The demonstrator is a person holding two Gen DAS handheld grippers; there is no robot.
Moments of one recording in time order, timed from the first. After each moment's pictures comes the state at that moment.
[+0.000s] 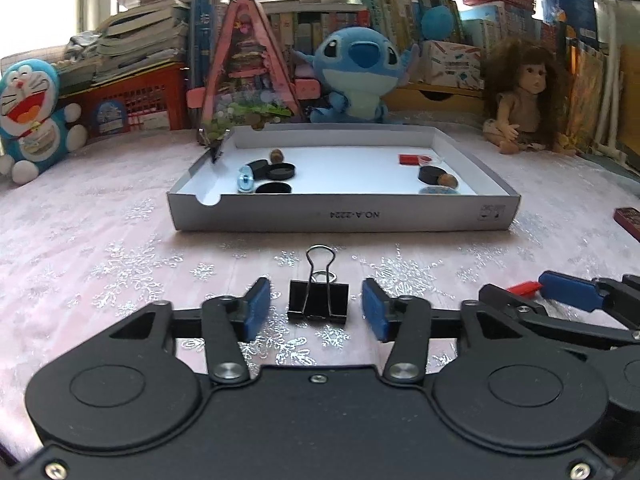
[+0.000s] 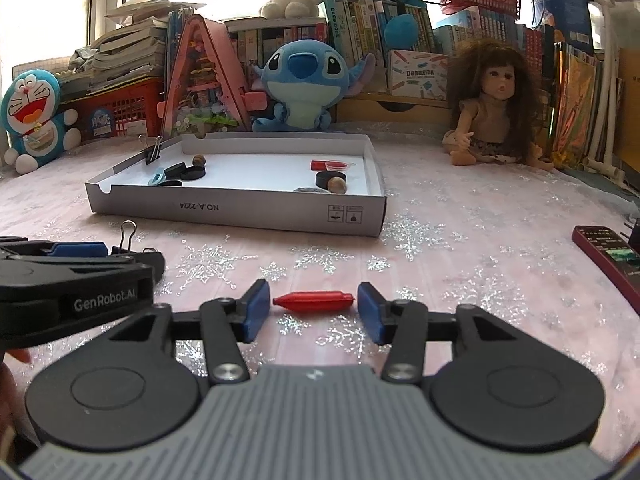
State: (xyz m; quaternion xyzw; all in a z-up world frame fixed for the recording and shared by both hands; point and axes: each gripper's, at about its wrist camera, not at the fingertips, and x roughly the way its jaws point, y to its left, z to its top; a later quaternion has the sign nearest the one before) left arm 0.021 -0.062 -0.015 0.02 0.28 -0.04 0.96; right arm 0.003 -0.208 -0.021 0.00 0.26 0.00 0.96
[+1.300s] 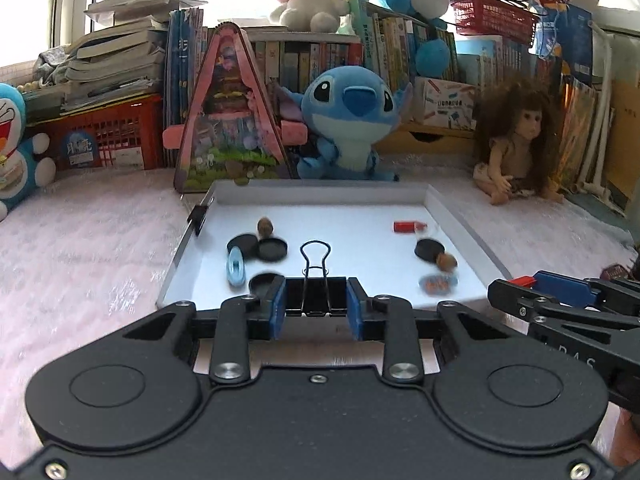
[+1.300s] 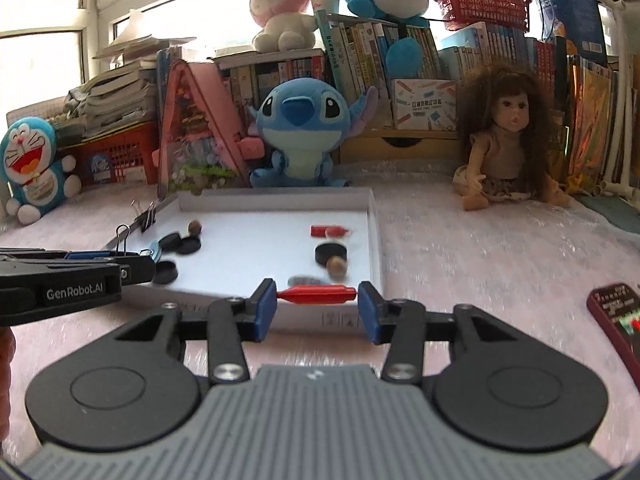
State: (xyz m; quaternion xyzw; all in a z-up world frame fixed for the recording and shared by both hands) left arm 0.093 -0.041 0.047 0.00 0.27 -0.08 0.96; right arm 0.061 -0.229 0.030 0.03 0.25 0.02 0.97
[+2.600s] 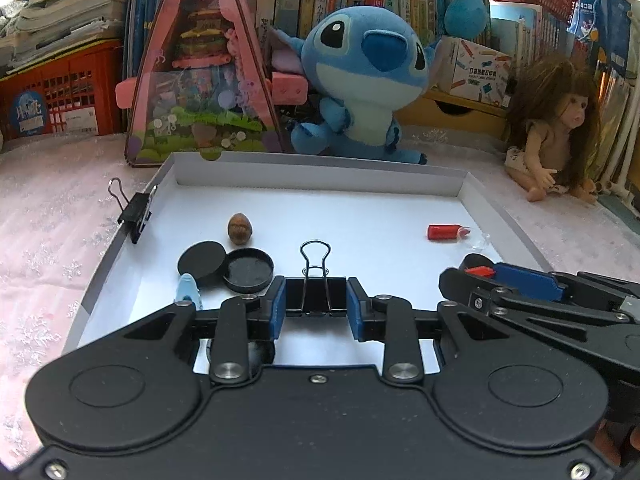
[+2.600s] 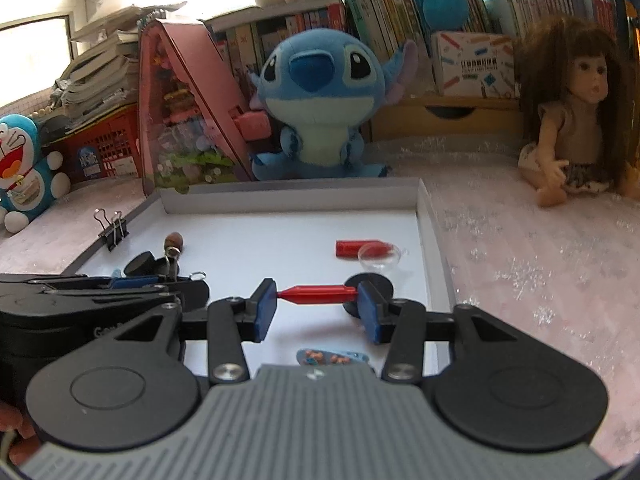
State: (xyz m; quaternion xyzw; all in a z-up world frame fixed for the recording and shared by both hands) left arm 0.214 -0.051 -0.003 -0.02 0.32 -0.09 0.94; right arm 0.178 -0.224 -0.007 0.05 0.29 0.06 0.95
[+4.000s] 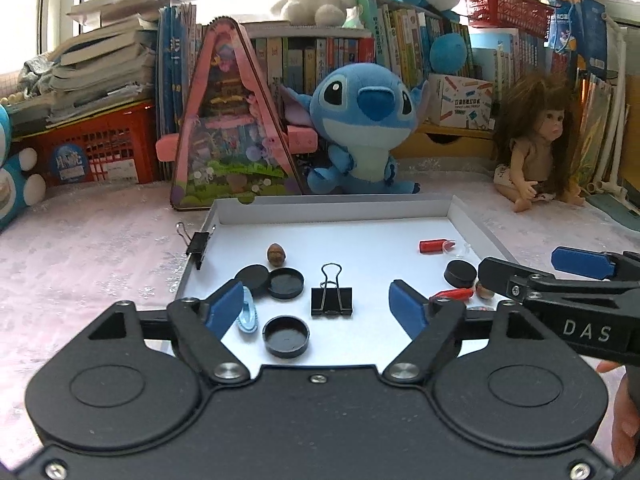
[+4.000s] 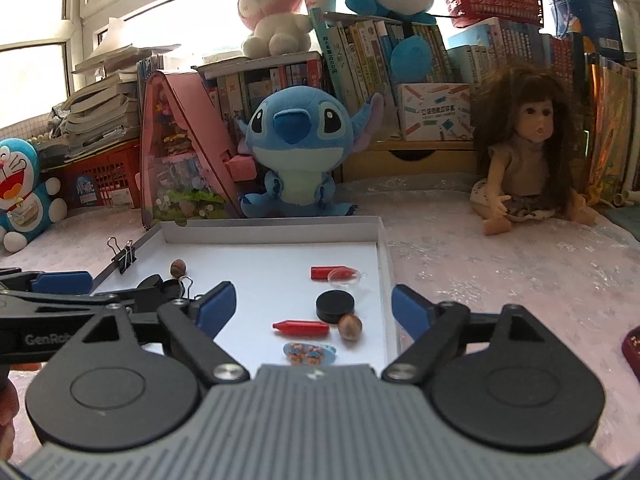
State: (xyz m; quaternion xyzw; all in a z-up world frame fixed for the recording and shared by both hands) left arm 0.143 -0.035 0.046 0.02 0.28 -0.08 0.96; right arm 0.122 -0.231 0.033 0.05 0.24 0.02 0.97
